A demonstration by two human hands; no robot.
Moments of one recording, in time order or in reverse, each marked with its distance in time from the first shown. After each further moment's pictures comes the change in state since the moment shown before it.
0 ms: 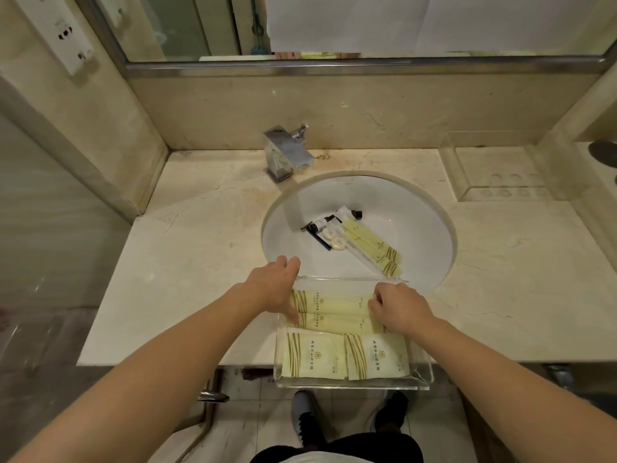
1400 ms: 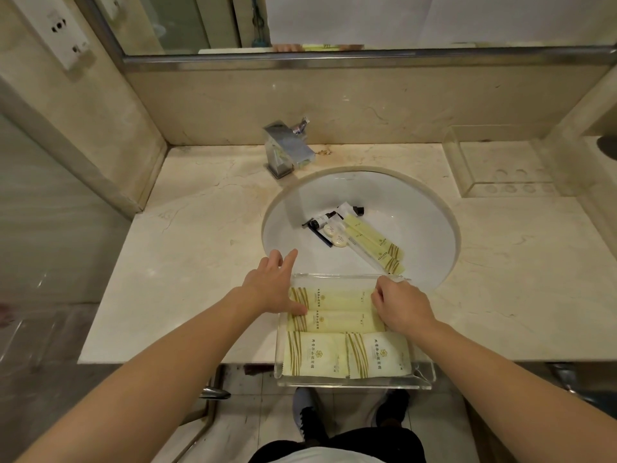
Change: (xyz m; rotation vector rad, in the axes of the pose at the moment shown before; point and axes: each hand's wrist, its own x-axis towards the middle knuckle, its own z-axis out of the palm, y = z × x) left_hand 0.004 -0.005 0.015 -0.064 0.050 -0.084; right_hand -0.003 -0.002 0.005 0.007 0.151 -0.017
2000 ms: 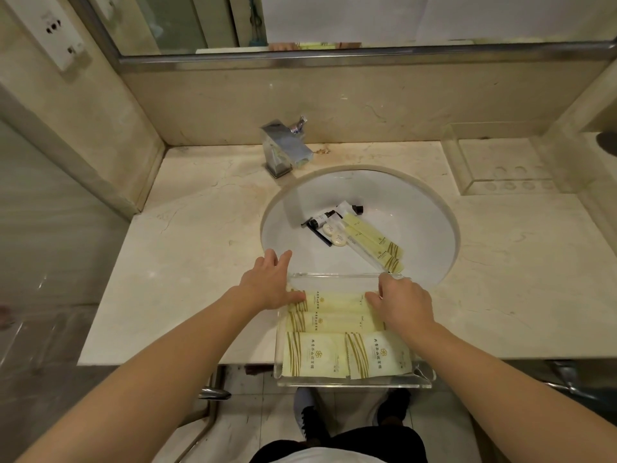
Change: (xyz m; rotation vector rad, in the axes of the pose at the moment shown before) left_hand 0.004 -0.005 0.002 -0.060 0.011 -0.060; right_hand -0.004 -0.007 -0.003 -0.051 0.095 0.063
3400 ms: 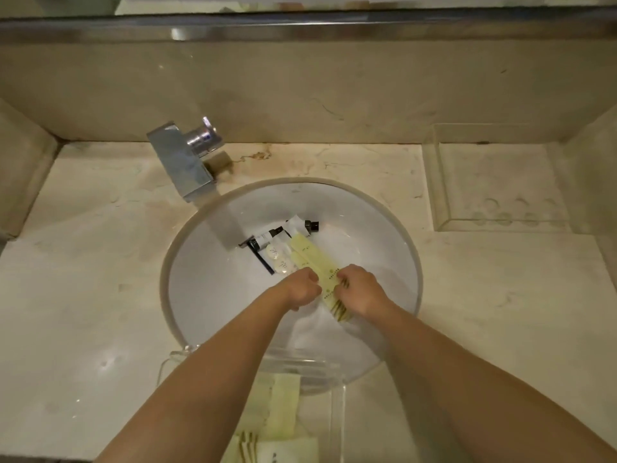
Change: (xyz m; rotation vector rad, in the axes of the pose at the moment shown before) left_hand 0.177 0.170 0.002 -0.717 -0.402 -0.271; right_hand 0.188 0.097 0.033 0.423 -0.475 0.046
